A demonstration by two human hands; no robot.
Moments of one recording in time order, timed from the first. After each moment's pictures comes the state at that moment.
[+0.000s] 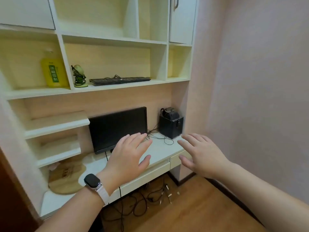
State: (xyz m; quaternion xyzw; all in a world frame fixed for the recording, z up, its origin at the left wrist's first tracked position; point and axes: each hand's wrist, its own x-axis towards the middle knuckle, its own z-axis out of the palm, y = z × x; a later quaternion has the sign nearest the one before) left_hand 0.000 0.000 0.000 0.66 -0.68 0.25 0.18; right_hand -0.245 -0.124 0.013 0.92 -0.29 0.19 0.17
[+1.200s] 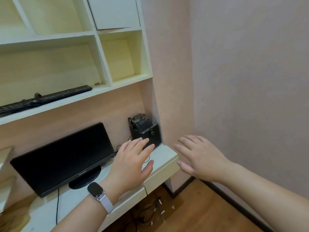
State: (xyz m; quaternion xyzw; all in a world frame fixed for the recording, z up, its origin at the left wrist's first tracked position) left_hand -0.157 -0.378 -0.003 0.65 -0.71 0.23 0.13; right_hand -0.389 -0.497 -0.018 0.93 -0.25 0.21 0.14
